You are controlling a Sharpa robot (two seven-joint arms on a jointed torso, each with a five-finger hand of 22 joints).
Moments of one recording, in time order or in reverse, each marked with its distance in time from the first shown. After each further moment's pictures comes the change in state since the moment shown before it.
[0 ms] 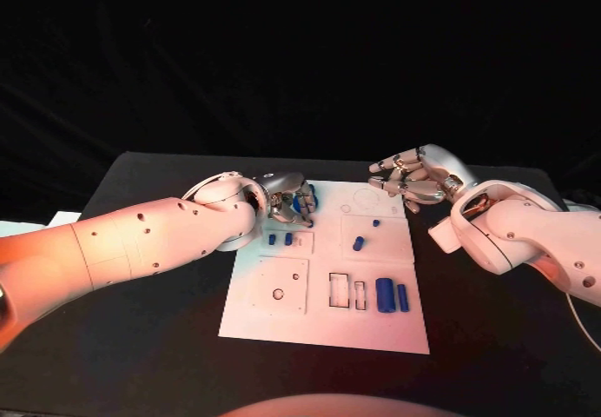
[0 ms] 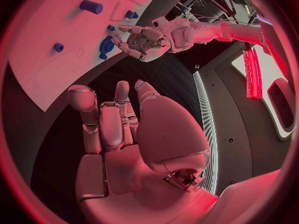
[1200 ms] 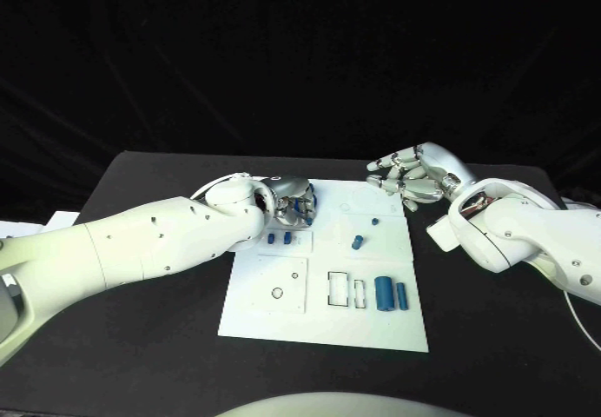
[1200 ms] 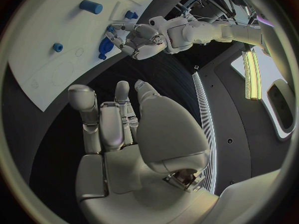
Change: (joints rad) left arm -0.010 0.043 0.004 -0.027 -0.102 0.056 -0.065; left_hand 0.041 0.017 0.119 -0.038 0.000 0.092 -0.012 -0.040 -0.051 0.102 -0.022 -0.059 -0.043 0.004 -0.012 0.064 0.038 -0.031 0.050 -0.014 0.221 0.183; right arm -0.001 0.001 0.000 0.000 -0.007 0.000 0.005; right_hand 0.000 0.000 0.000 0.000 0.004 0.000 0.000 0.000 0.000 -0.003 -0.003 0.000 -0.001 0.000 0.000 0.000 0.000 0.000 0.000 0.000 -0.004 -0.004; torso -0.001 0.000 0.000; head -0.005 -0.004
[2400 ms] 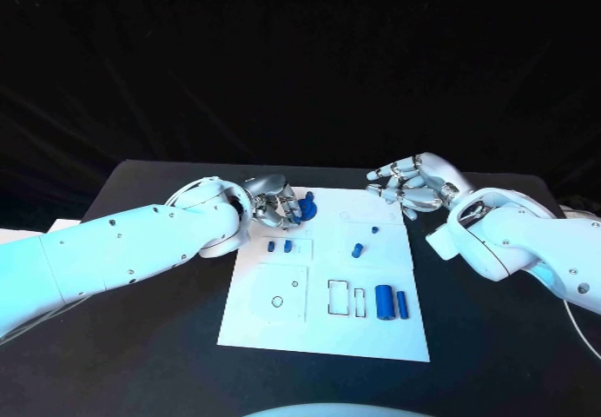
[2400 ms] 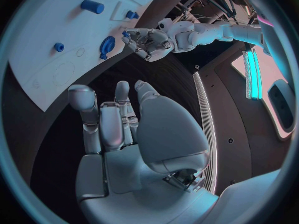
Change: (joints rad) left arm 0.003 -0.132 0.038 0.109 0.205 -0.053 -0.019; left_hand -0.053 -0.034 0.071 -0.011 -0.001 0.038 0.003 -0.036 -0.021 0.043 0.003 -0.062 -0.010 0.000 0.000 0.000 -0.026 0.000 0.000 0.000 0.017 0.000; right arm -0.004 0.001 0.000 -0.009 0.006 0.002 0.002; right_hand 0.000 0.000 0.003 0.003 0.006 0.000 0.000 0.000 0.000 0.000 0.000 0.000 0.000 0.000 0.000 0.000 0.000 0.000 0.000 0.000 0.000 0.000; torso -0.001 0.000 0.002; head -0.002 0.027
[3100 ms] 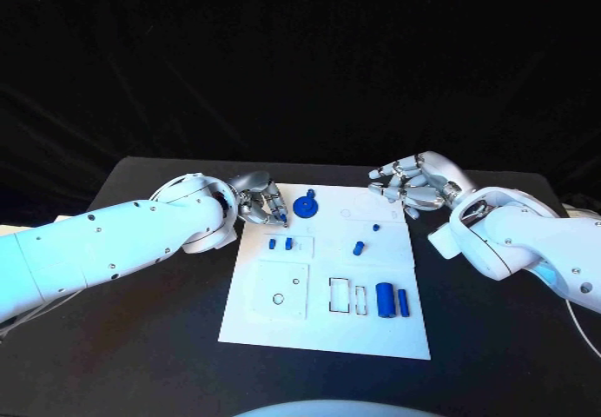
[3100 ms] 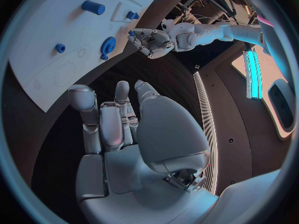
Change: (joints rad) left arm 0.003 -0.059 0.001 0.009 0.047 0.029 -0.013; left_hand -0.007 -0.008 0.011 -0.003 0.000 0.004 0.004 -0.005 -0.002 0.004 0.004 -0.012 0.000 0.000 0.000 0.000 -0.003 0.000 0.000 0.000 0.006 0.000; right arm -0.002 0.001 0.000 -0.001 0.002 0.001 0.000; right_hand 0.000 0.000 0.000 0.000 0.000 0.000 0.000 0.000 0.000 0.001 0.001 0.000 0.000 0.000 0.000 0.000 0.000 0.000 0.000 0.000 0.000 0.000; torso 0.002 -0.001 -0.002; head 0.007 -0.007
